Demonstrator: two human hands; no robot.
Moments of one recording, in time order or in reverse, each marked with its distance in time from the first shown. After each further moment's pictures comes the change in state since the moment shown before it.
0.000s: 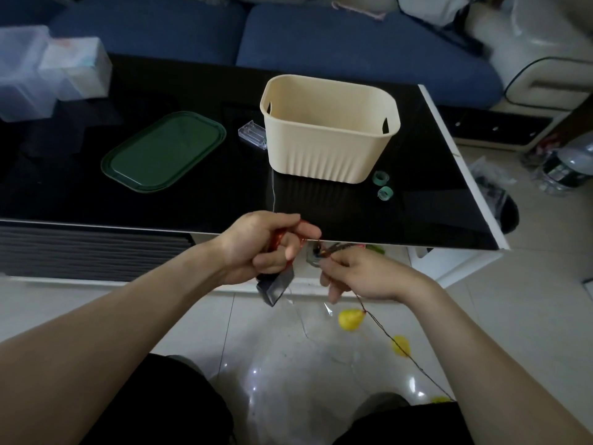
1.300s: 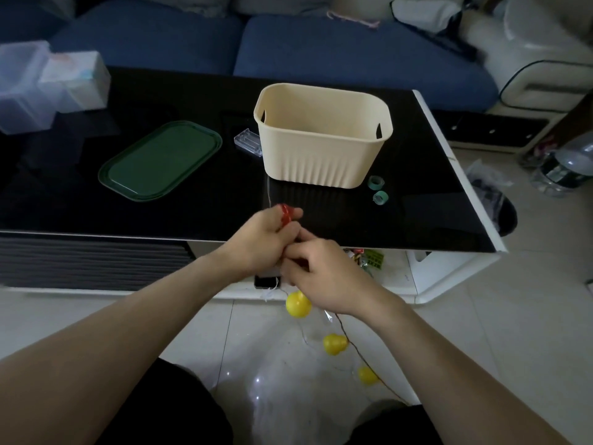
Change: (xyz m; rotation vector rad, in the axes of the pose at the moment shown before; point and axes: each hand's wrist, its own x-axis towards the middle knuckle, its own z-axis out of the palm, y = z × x) left_hand 0.010 -0.002 0.019 0.508 0.322 0.266; right_hand -0.003 -0.048 0.026 0.027 0.277 -0.398
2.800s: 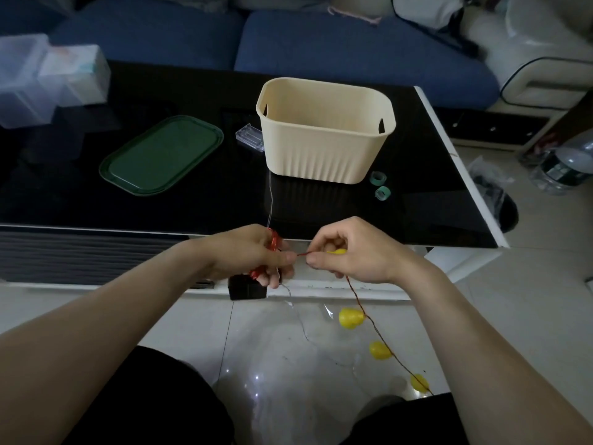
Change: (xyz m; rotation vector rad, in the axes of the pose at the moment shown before) left_hand -0.001 -0.015 -0.032 0.149 -0.398 -0.270; right_hand 0.000 0.025 -0.043 0.048 -0.114 0.122
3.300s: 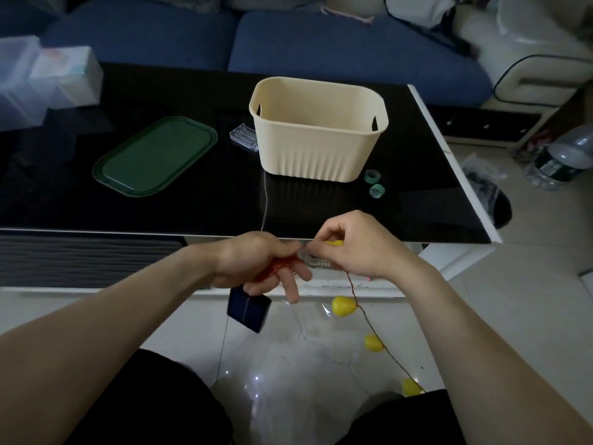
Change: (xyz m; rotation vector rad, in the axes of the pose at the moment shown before) left_hand 0.001 0.002 0.012 -0.096 -0.169 -0.036; right_hand 0.001 0.006 0.000 -0.121 0.184 0.071
